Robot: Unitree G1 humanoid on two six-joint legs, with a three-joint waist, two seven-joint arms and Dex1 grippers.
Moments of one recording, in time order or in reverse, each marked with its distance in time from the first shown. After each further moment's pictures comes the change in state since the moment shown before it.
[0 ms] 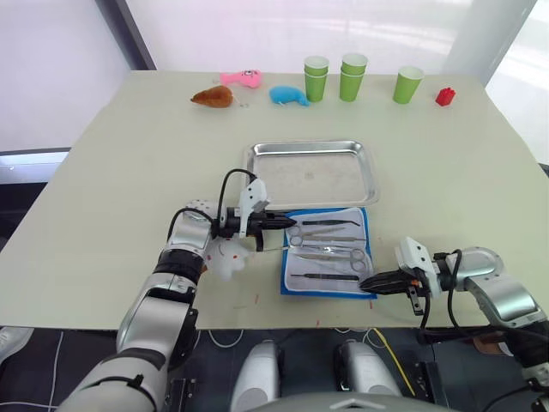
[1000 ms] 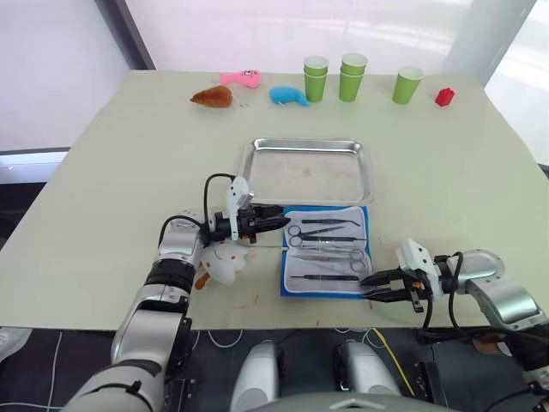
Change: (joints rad) left arm 0.075 0.013 0.095 -0.076 -0.146 0.153 0.032; right arm 0.019 -0.004 -0.009 -0.020 0.029 0.033 0.008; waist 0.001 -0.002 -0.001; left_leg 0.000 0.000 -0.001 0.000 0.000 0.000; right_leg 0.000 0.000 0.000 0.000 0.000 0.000
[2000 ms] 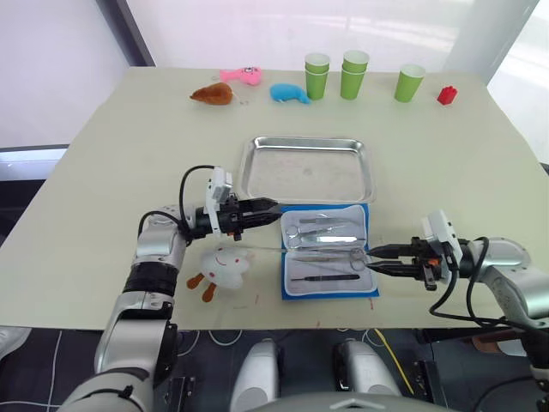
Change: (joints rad) left arm 0.043 0.082 0.063 -0.192 -0.134 0.081 -0.155; right arm -0.013 0.030 -0.172 -0.123 0.179 0.082 -0.057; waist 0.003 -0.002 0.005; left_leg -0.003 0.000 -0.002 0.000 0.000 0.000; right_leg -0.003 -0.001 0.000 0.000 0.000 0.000
